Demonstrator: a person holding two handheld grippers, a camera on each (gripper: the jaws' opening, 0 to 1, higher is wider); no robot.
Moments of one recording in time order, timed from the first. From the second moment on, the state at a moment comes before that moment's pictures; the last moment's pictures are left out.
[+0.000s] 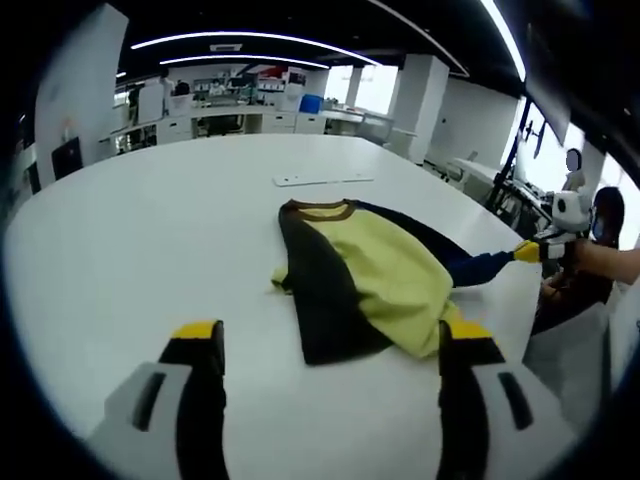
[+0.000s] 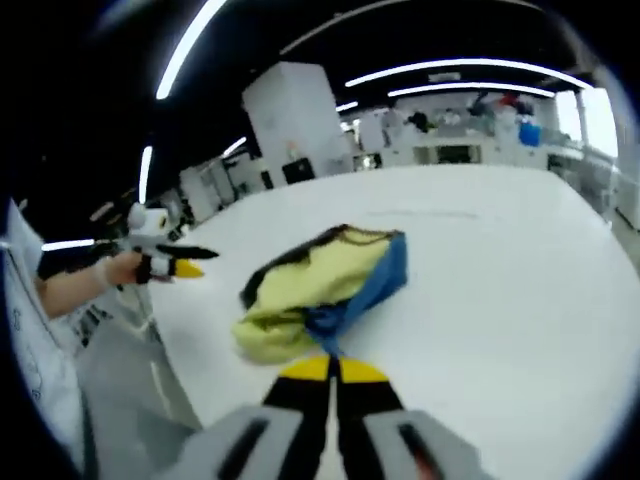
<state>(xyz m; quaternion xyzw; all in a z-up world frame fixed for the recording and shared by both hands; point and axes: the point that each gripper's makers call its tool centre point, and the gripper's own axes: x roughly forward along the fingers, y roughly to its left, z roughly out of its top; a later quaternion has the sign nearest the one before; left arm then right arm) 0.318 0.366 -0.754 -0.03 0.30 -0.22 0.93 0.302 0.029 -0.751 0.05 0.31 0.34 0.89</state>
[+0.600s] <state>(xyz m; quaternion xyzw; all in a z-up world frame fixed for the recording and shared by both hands) 0.319 0.363 -0.763 -0.03 0.31 -0.22 0.92 0.335 -0.095 -0.747 0.13 0.31 0.19 0.92</state>
